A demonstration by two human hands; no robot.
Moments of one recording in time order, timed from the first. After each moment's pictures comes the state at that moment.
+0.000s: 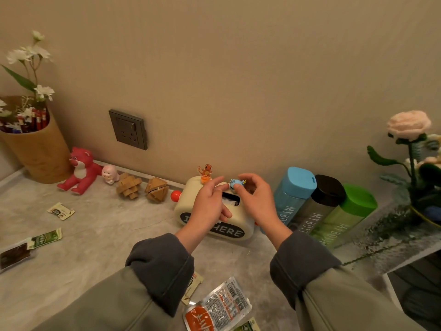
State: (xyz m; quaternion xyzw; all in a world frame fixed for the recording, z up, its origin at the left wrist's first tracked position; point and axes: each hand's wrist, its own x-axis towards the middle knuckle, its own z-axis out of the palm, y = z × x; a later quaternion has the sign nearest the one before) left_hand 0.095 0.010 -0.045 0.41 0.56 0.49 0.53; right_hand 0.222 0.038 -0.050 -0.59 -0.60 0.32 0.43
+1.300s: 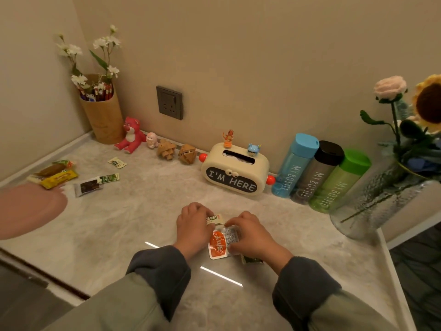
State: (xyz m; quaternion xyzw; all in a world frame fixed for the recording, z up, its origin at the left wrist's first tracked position) left_hand 0.056 -0.154 -0.131 0.61 0.75 0.19 0.18; right_hand 0.218 -0.136 -0.096 -0.55 -0.80 0.24 -0.02
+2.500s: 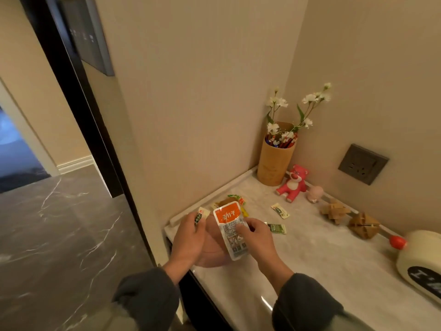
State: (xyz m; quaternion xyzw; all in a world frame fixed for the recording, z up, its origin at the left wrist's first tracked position) left_hand -0.346 -0.242 -0.108 0.28 0.82 0.47 0.19; right_hand -0.208 -0.154 -0.073 -0.47 -0.65 0.56 0.22
